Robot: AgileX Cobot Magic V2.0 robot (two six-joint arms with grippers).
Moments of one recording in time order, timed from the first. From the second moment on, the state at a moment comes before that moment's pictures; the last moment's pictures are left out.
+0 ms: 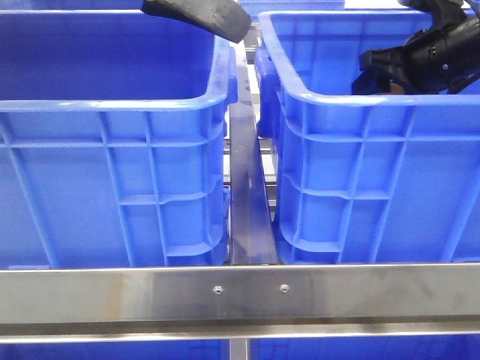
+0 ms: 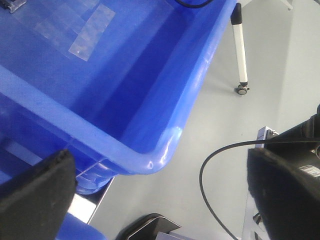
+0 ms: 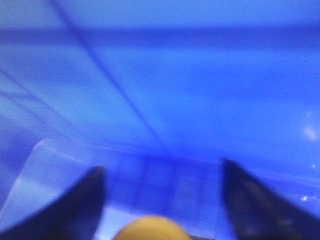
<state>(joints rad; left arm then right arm) -0.56 1.50 -1.27 -0.89 0.91 0.81 0.00 1.95 -1.26 1.81 0.36 -1.78</state>
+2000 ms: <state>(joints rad) -0.47 1.47 -1.27 -0.52 0.79 0.50 0.00 0.59 -0.40 1.80 0.40 -1.78</state>
